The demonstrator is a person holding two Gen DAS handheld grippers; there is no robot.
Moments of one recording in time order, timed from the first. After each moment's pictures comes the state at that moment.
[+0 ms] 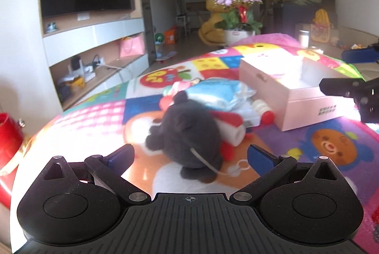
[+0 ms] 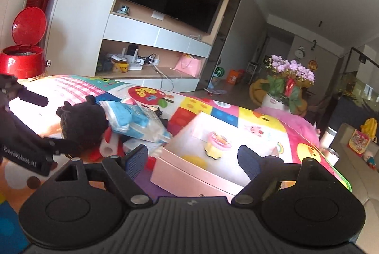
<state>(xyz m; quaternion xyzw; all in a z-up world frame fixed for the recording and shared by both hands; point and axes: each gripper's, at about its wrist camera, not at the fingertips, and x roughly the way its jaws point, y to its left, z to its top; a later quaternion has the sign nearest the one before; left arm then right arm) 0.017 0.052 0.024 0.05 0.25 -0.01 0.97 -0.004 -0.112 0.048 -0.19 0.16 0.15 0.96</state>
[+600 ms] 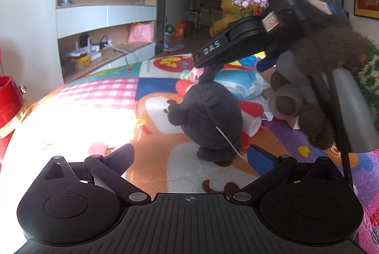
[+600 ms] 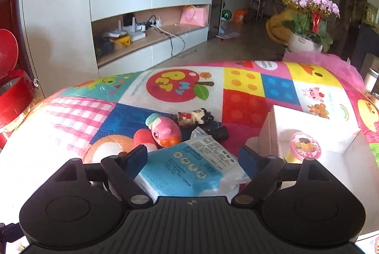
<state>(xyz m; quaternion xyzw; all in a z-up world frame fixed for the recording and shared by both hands) 0.006 0.079 0.014 -0.03 0.26 -0.01 0.97 0.154 0.015 0.042 -0.08 0.33 0.13 0.93</state>
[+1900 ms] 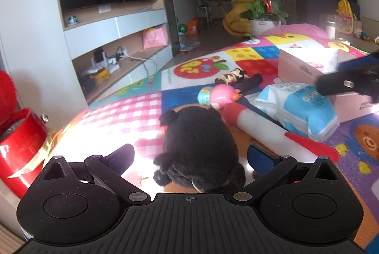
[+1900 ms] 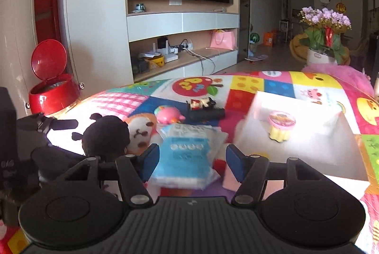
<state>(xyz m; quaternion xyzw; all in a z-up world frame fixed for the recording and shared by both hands) 0.021 0.080 0.030 0.06 0.27 0.04 0.96 0.044 -0.081 0.055 -0.05 0.26 0.24 0.93</state>
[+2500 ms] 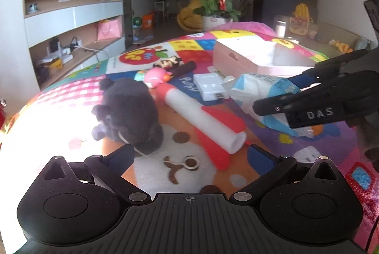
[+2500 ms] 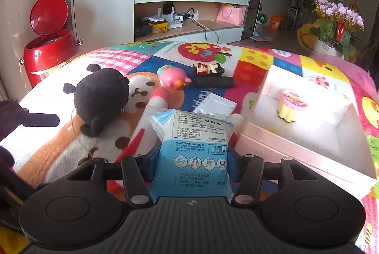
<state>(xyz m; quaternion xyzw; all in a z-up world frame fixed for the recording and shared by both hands) -0.021 0.046 0.025 0.02 0.29 -0.09 0.95 0.031 -0.072 0.024 -0.13 0.31 0.23 0.91</state>
